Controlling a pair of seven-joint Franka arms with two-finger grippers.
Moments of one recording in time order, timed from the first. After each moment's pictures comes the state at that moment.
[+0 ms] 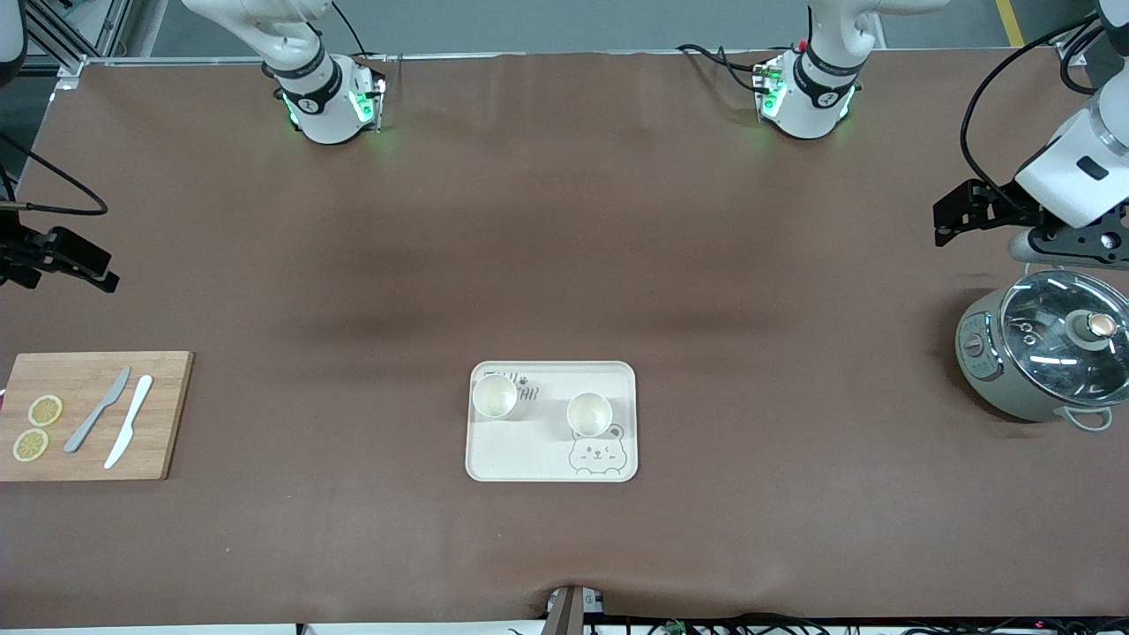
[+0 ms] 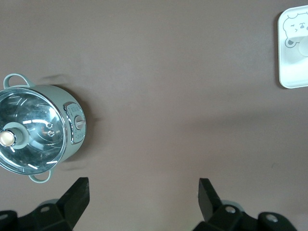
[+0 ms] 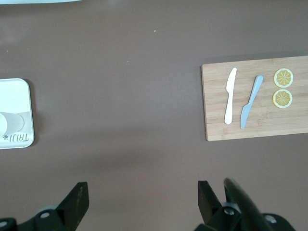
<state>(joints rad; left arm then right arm) -0.12 0.04 0.00 -1.52 0.05 1.55 0.03 -0.06 0.07 0.00 -1.53 0.00 1.67 0.01</state>
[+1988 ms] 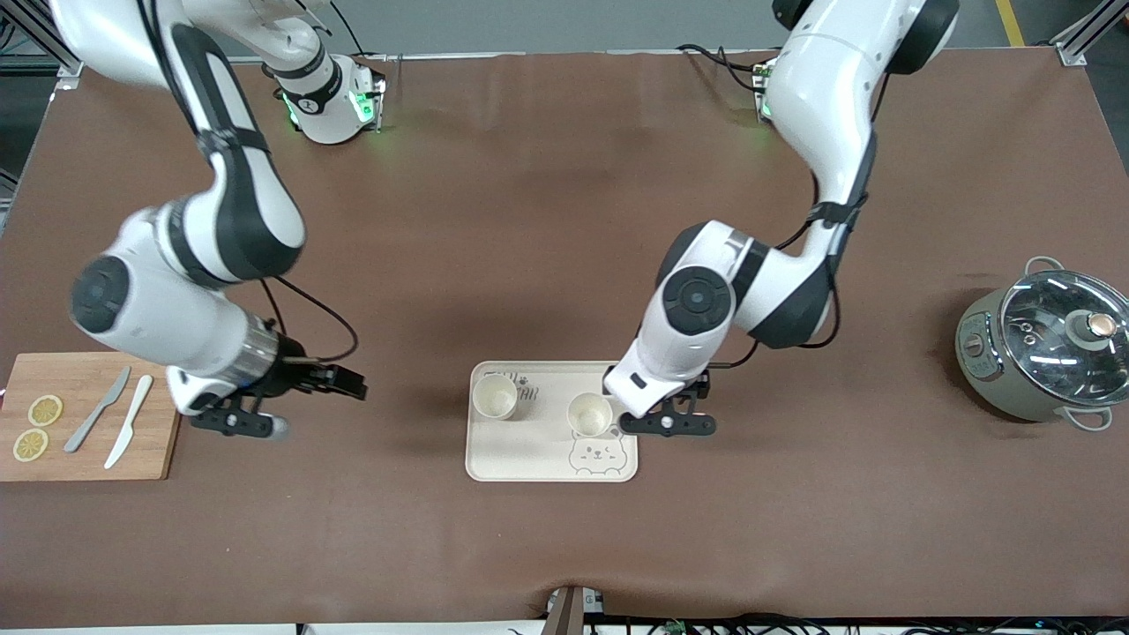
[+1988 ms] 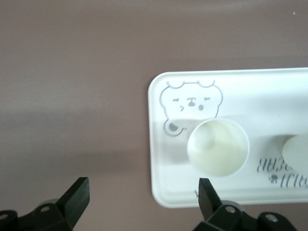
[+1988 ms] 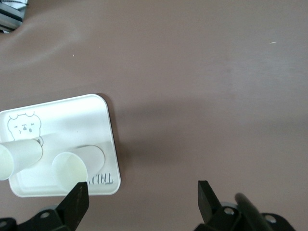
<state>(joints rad) -0.57 0.86 0.01 -1.08 0.03 2.04 -0.53 0.23 0.49 0.01 -1.54 0.25 2.13 0.27</state>
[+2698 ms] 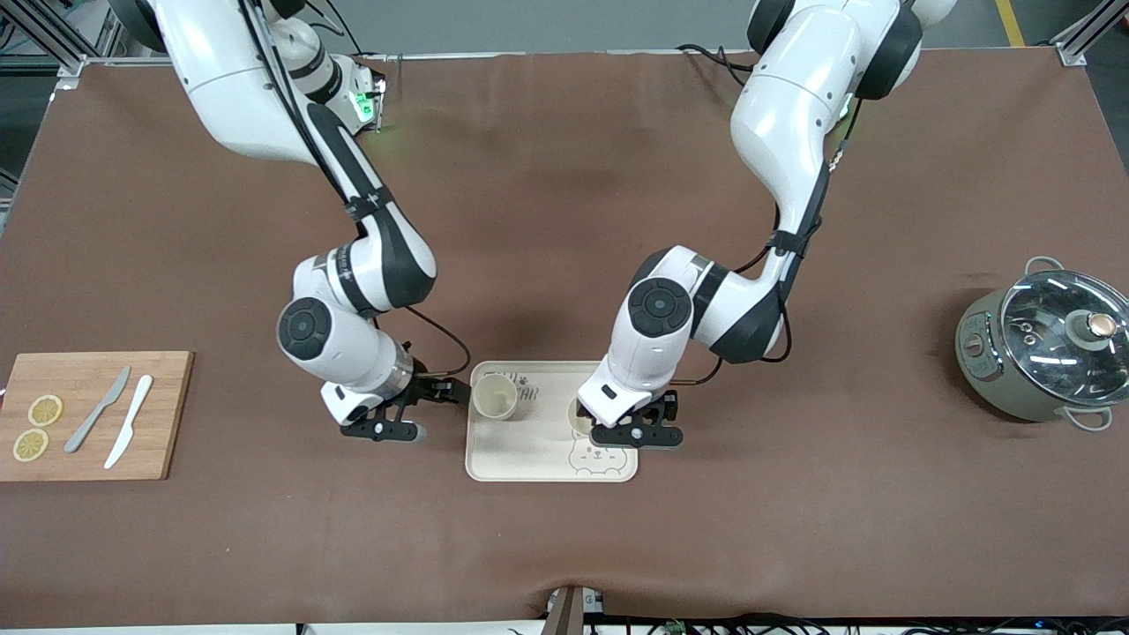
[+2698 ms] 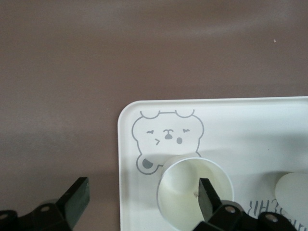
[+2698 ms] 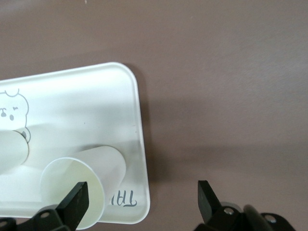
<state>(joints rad) -0.61 0.95 0.04 -1.05 0.03 2.23 -0.56 0.39 0.68 0.01 -1.54 0.25 2.33 0.34</state>
